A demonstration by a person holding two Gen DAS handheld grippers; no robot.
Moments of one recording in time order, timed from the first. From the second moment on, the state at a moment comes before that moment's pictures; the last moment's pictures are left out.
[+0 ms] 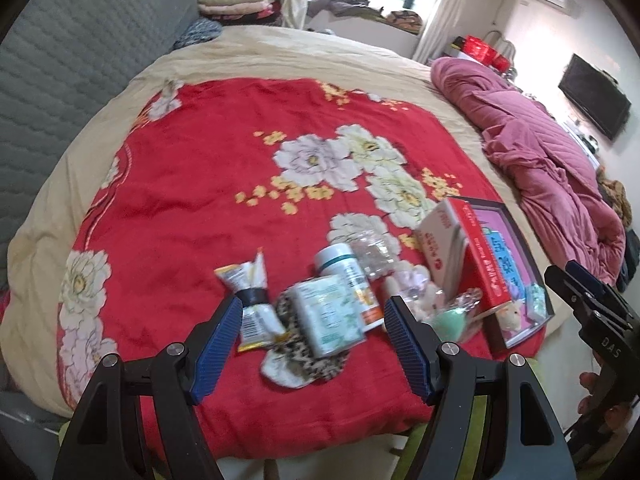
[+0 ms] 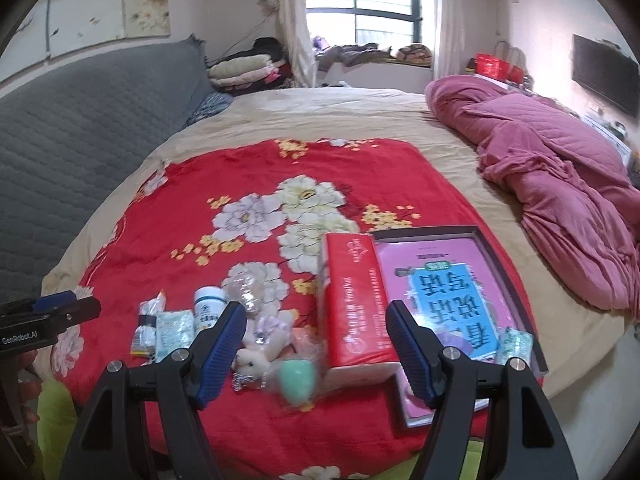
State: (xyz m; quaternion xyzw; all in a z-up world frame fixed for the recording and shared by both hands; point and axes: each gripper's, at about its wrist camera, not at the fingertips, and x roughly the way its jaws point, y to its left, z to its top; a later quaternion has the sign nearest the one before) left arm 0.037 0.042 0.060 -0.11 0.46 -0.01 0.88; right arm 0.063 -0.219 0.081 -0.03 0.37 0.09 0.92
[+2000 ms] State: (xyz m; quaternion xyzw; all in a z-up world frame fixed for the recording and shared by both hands) left arm 0.136 0.121 -0.106 -0.27 0.58 0.03 0.77; right arm 0.232 -0.105 -0.081 -0.03 0.57 0.15 0.80
